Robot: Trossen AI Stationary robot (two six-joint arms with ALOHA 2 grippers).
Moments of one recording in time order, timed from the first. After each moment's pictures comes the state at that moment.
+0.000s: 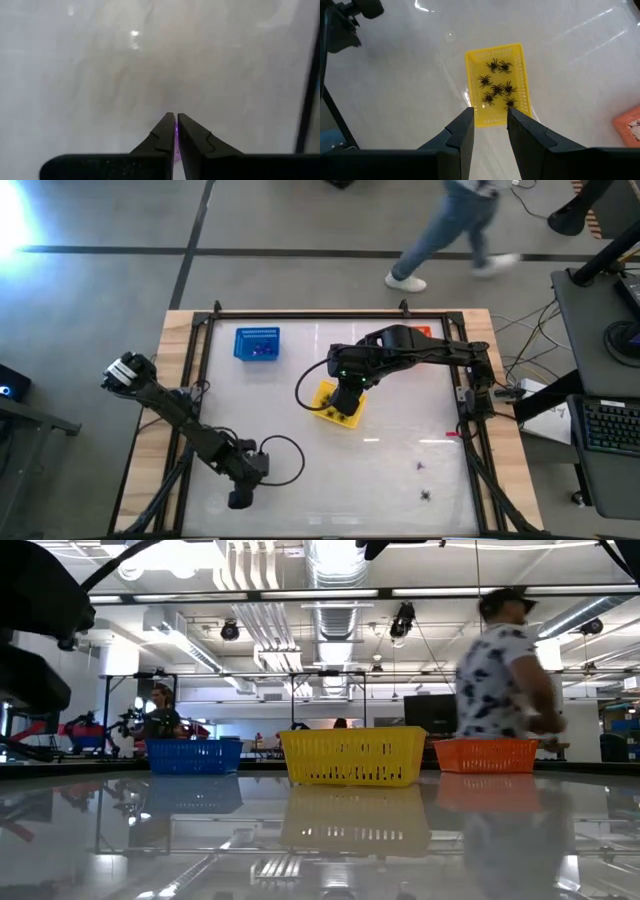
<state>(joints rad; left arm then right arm) -0.69 1.57 0.81 -0.43 0.08 -0.80 0.06 1.97 2.35 -1.57 0.08 0.57</state>
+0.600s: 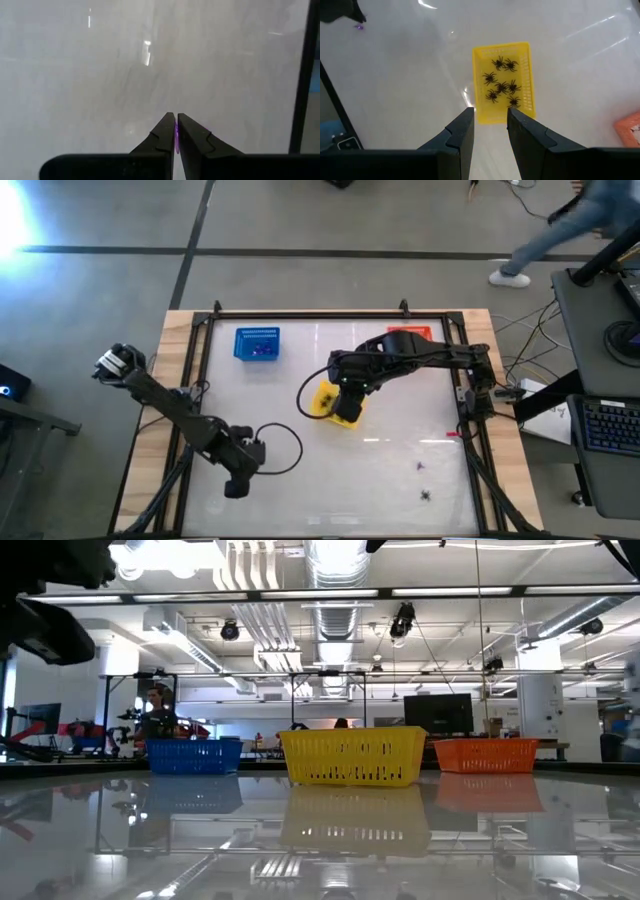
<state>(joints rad) -0.64 1.43 0.87 -0.66 0.01 -0.74 0.09 1.97 2.35 -1.57 0.08 0.55</state>
